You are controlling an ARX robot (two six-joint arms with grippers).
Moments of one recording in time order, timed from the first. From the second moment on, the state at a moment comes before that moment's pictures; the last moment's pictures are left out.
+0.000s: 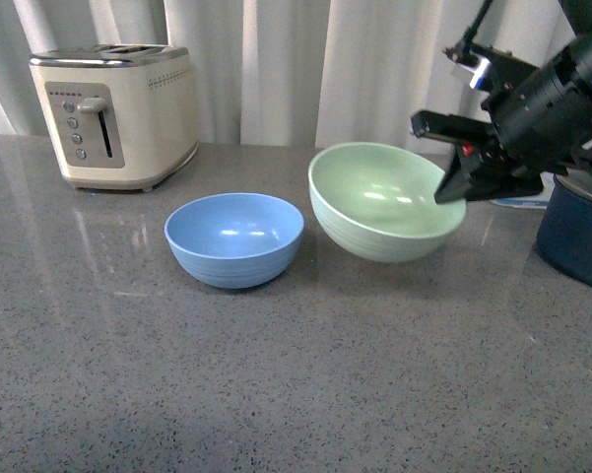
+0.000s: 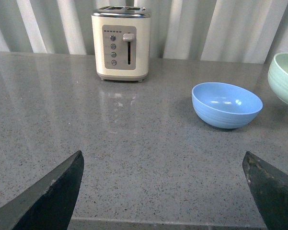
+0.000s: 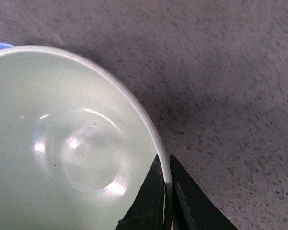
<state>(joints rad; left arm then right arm) 0.00 0.00 0.02 0.00 0.00 0.00 0.20 1.91 1.51 -0.43 -0.24 0.10</state>
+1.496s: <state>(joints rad) 0.00 0.00 0.02 0.00 0.00 0.00 0.36 2.26 2.01 -0.59 -0.34 0.05</state>
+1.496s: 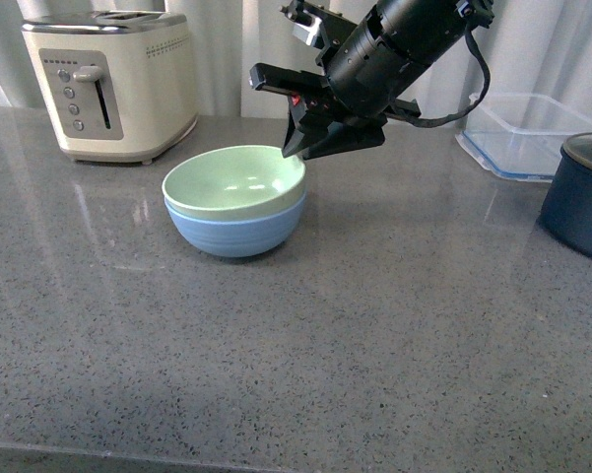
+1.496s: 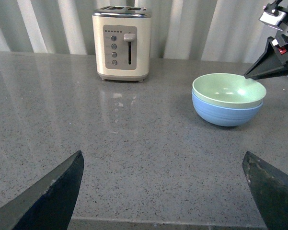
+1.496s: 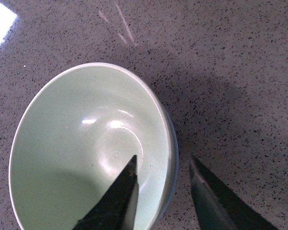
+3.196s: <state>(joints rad) 0.00 0.00 0.02 0.00 0.00 0.00 0.00 0.84 0.20 0.63 0.00 0.01</state>
